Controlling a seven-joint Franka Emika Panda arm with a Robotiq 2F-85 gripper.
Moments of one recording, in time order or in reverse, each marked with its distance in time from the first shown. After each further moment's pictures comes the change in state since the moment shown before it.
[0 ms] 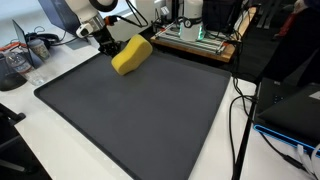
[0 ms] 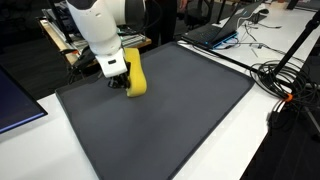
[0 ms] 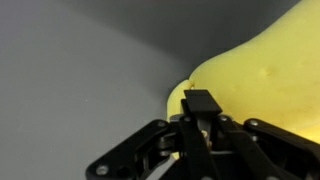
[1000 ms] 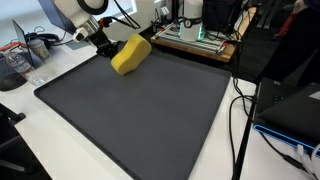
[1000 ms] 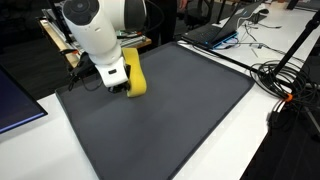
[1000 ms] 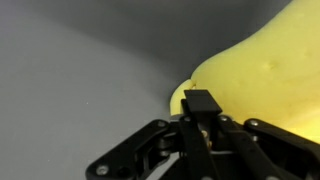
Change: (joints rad) arm -0.017 0.091 0.002 0.143 0.000 -0.147 0.004
